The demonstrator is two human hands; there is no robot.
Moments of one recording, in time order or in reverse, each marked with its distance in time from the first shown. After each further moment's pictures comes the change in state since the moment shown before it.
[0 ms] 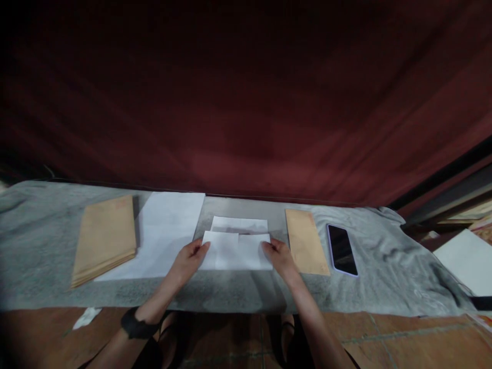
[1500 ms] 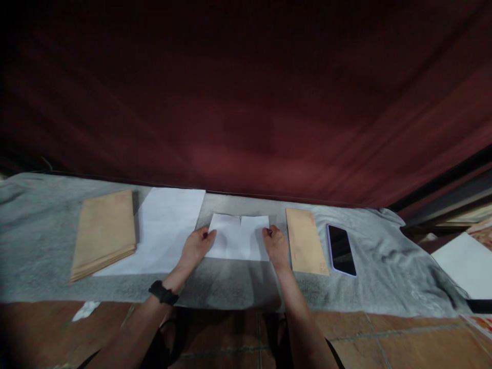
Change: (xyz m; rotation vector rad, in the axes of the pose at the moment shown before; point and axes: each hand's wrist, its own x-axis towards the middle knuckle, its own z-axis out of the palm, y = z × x) left_hand 0.038 0.012 0.020 0.487 0.016 -0.154; right_hand 0.033 -0.020 0.018 -0.629 0.228 0.063
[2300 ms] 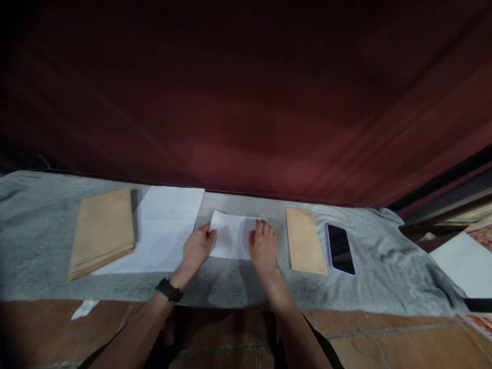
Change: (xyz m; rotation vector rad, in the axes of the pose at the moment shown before) left_hand -0.018 0.022 -0.008 0.241 0.010 -0.007; right_hand -0.028 -0.021 0.028 -0.253 0.256 -0.374
